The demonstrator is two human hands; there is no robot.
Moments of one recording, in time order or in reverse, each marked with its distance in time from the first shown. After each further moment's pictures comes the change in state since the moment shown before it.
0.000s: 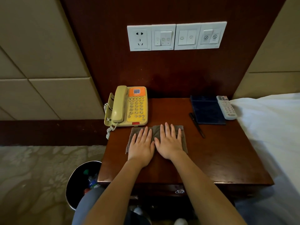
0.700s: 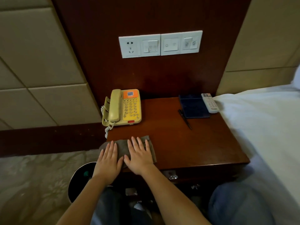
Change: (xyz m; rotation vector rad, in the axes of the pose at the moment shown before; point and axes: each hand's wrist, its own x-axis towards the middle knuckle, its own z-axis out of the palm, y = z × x) left_hand -0.092 -0.084 -0.011 0.099 -0.078 -0.080; right_hand -0.069 -0.089 0.021 0.088 -0.014 -0.209
